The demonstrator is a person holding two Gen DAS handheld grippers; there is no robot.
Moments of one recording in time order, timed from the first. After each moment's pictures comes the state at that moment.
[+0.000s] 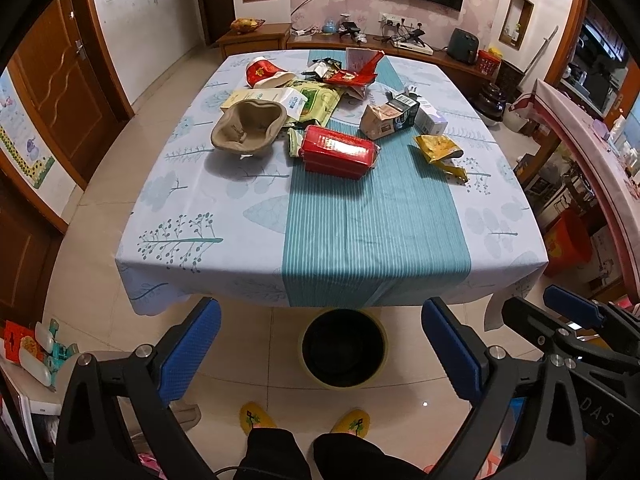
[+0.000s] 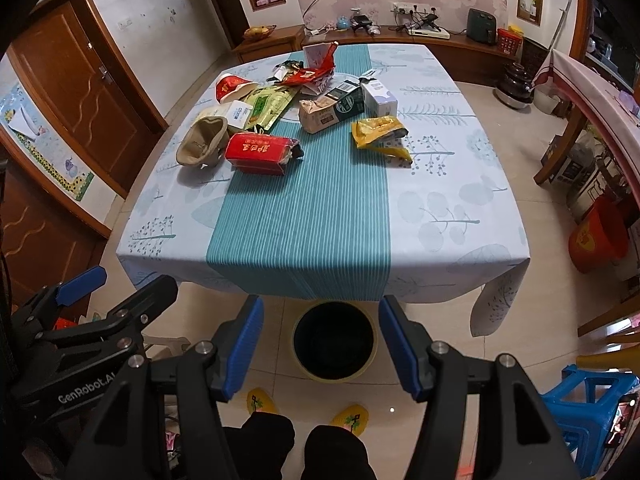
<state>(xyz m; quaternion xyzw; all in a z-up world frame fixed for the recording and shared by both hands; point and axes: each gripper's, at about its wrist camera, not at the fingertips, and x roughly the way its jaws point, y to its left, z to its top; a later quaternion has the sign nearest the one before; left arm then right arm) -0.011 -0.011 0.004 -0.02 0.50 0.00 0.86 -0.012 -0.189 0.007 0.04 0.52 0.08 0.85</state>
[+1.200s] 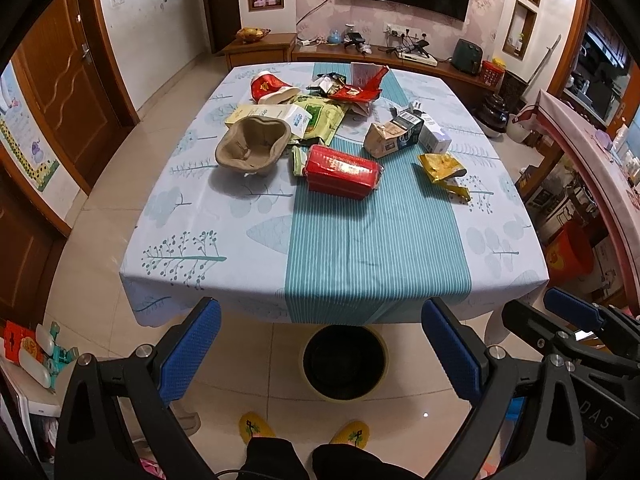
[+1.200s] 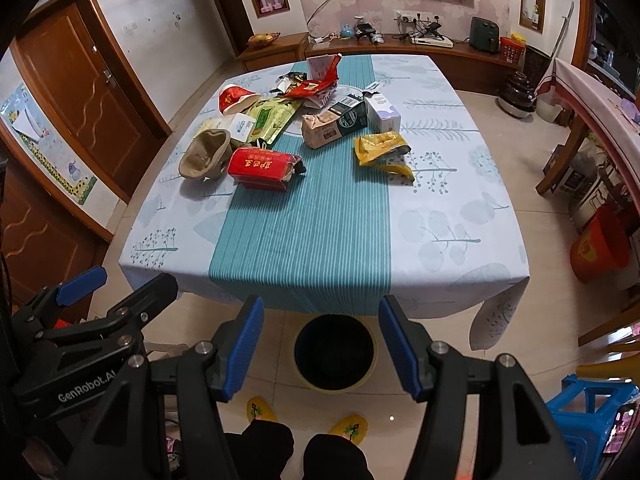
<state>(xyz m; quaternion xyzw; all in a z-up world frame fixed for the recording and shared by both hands) 0.001 -0.011 0.016 -0.03 0.49 0.01 0.87 0.000 -0.188 0.014 0.04 0.51 0.09 0.86</state>
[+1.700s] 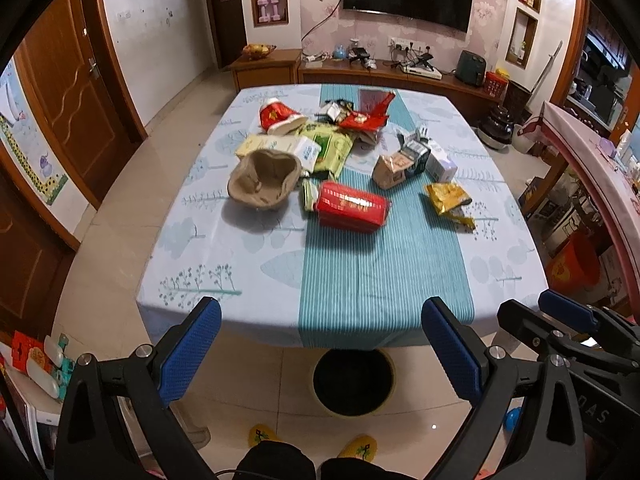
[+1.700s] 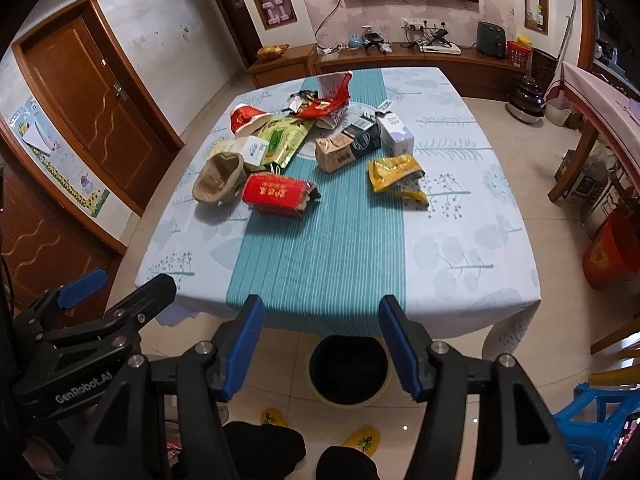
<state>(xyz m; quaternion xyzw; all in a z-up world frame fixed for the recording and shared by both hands) 0.022 -0.005 0.046 -0.01 0.46 0.02 0.89 0.021 -0.186 0.030 0.06 0.49 0.11 0.86</state>
